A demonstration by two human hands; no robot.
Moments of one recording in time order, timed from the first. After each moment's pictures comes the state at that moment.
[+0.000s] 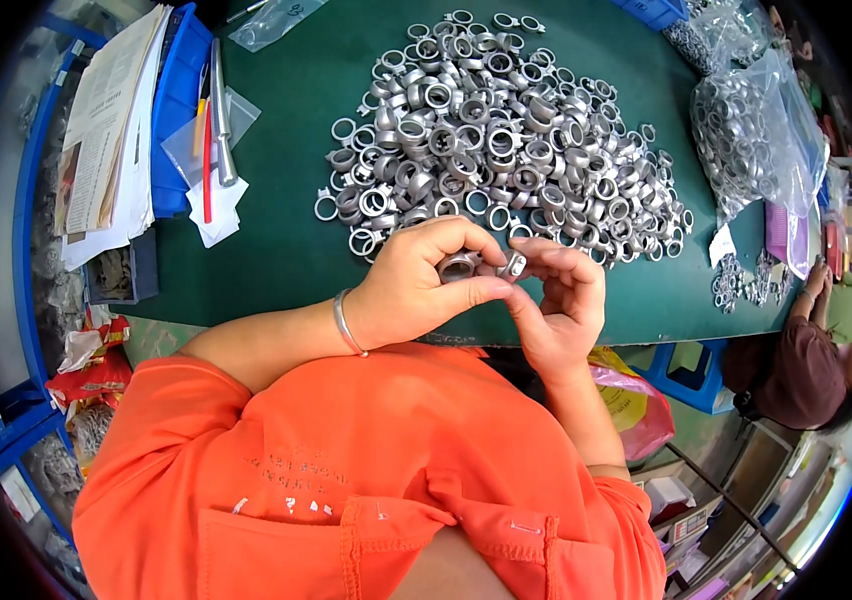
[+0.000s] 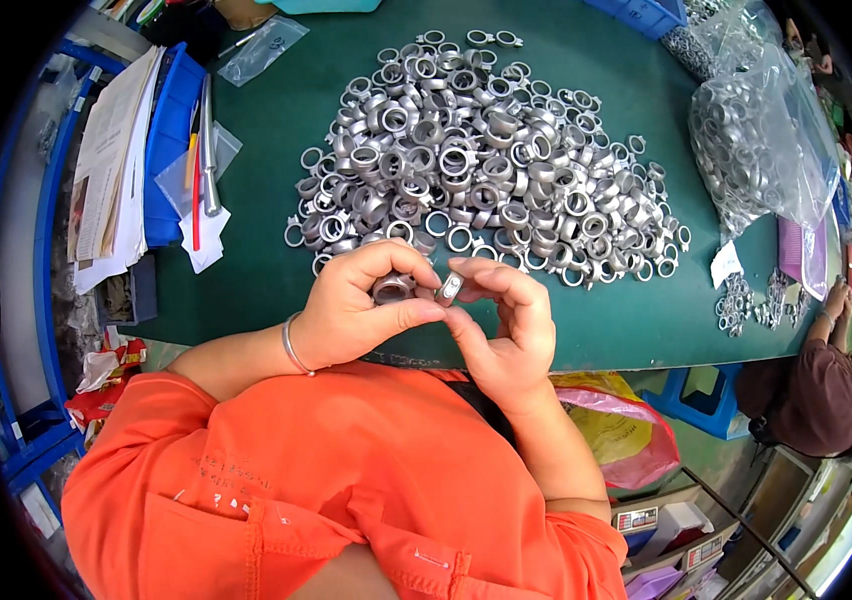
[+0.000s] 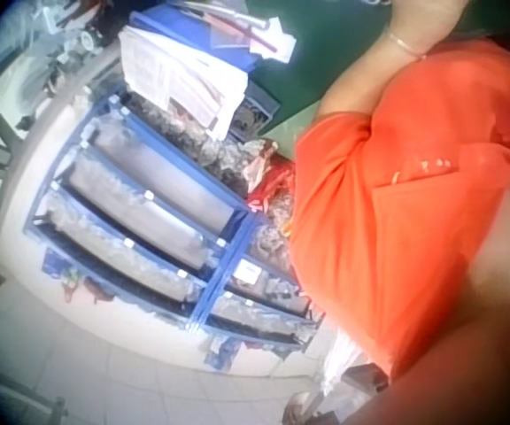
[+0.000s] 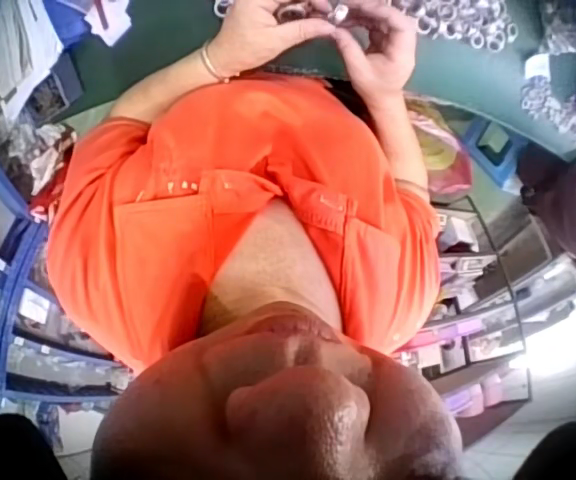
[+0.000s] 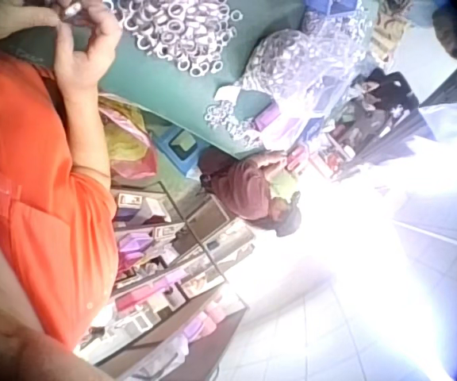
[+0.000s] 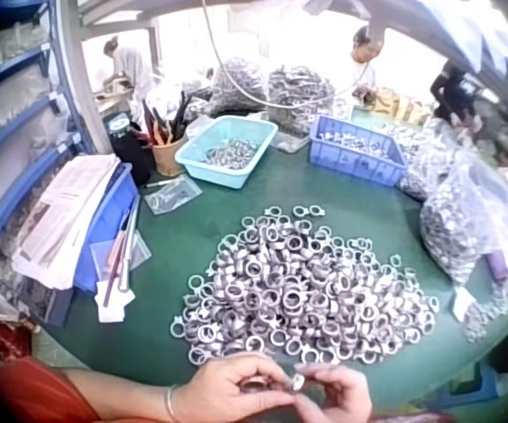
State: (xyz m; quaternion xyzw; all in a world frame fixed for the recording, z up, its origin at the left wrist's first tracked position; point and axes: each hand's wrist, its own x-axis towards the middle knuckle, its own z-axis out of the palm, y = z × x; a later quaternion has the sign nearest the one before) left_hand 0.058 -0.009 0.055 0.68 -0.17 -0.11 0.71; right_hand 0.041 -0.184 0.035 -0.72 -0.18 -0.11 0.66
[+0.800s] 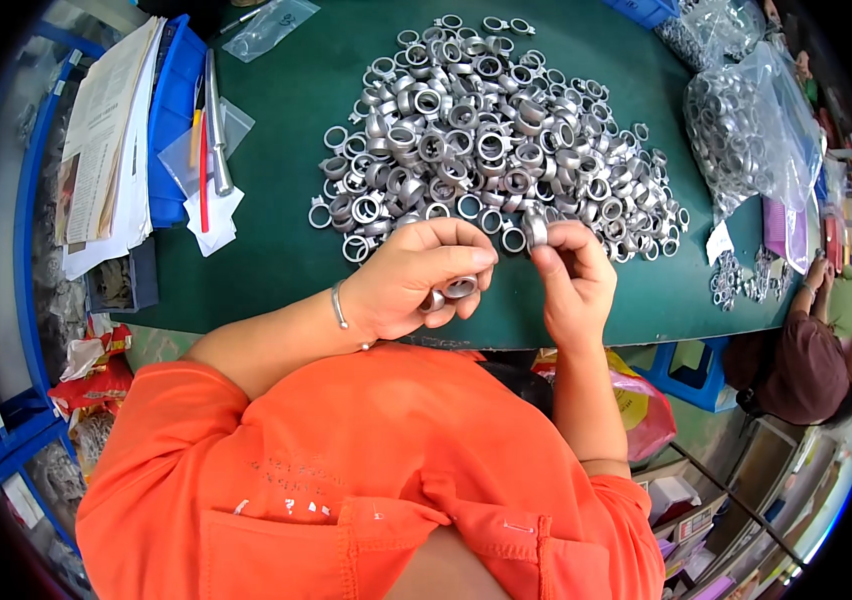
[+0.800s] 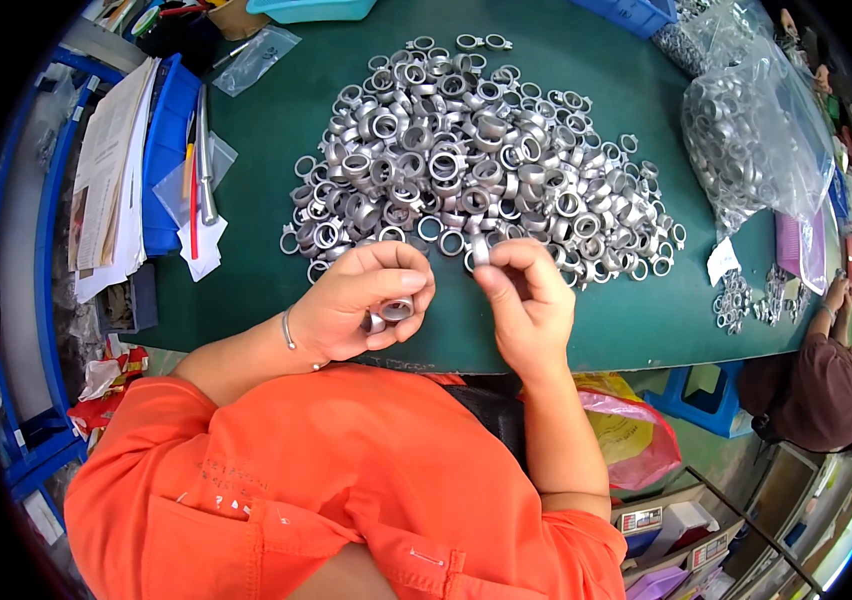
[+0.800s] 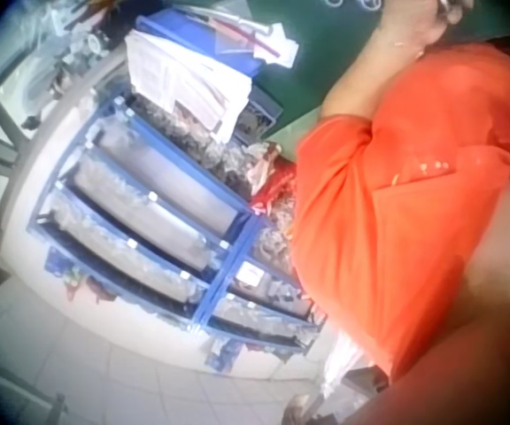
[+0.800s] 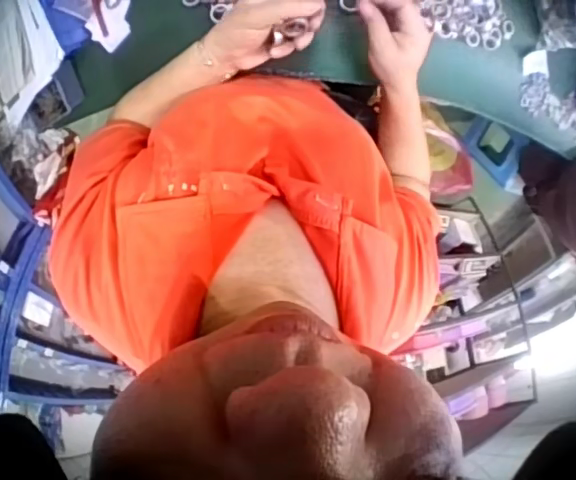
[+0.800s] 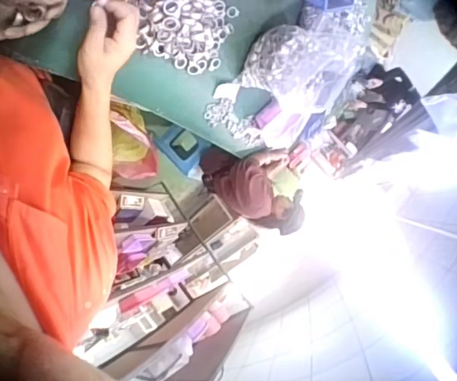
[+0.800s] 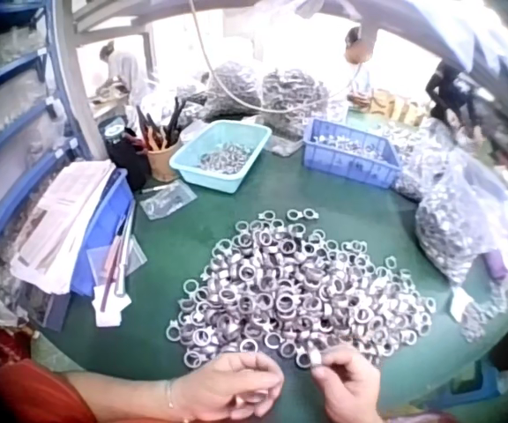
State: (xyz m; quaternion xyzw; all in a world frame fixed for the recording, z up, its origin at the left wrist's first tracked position) left_hand 0.070 -0.009 0.056 0.35 0.08 -0.39 0.85; right_hand 0.063 -0.202 0.032 -0.68 -0.06 -0.03 0.73
